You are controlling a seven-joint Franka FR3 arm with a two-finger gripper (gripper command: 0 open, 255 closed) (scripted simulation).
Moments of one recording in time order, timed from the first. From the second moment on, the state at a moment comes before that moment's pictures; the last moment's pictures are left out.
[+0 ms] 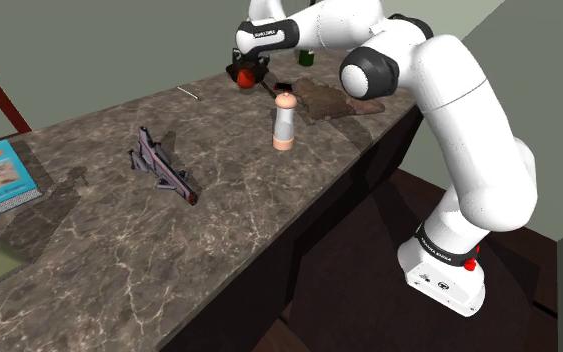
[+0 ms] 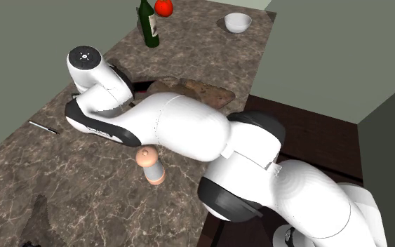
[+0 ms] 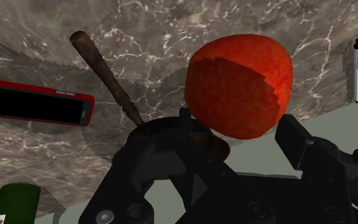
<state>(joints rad) 0.16 0.85 -0.37 -1.06 0.22 2.42 0.46</state>
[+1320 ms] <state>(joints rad) 0.16 0.90 -0.35 -1.14 0.24 2.56 0.45</state>
